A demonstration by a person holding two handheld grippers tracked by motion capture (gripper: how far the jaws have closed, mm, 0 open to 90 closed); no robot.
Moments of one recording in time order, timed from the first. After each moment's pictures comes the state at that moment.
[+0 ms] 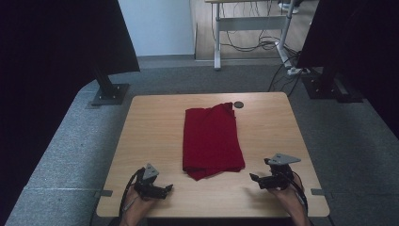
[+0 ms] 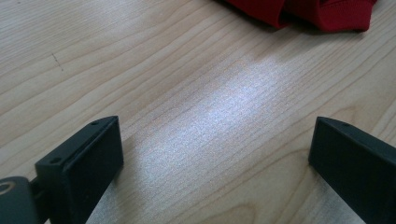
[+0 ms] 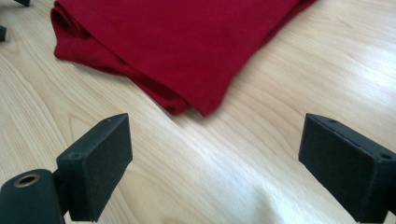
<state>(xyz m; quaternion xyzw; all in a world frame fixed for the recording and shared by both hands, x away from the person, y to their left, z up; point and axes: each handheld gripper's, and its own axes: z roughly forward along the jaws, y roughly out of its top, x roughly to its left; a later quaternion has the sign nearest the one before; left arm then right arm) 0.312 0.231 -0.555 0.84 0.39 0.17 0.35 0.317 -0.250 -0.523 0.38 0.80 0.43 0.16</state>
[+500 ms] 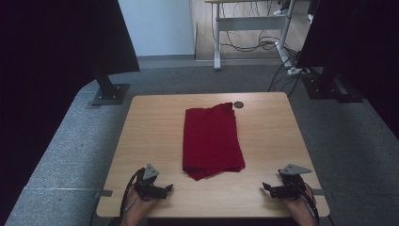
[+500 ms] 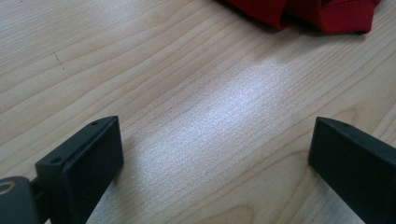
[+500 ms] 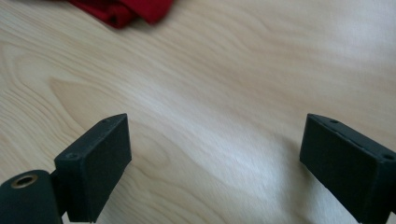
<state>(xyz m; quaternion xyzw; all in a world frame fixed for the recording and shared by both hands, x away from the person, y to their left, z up) 0.311 0.230 -0.555 0.83 0.39 0.17 0.35 0.297 -0.287 -0.560 0.44 0.80 0.37 0.16</state>
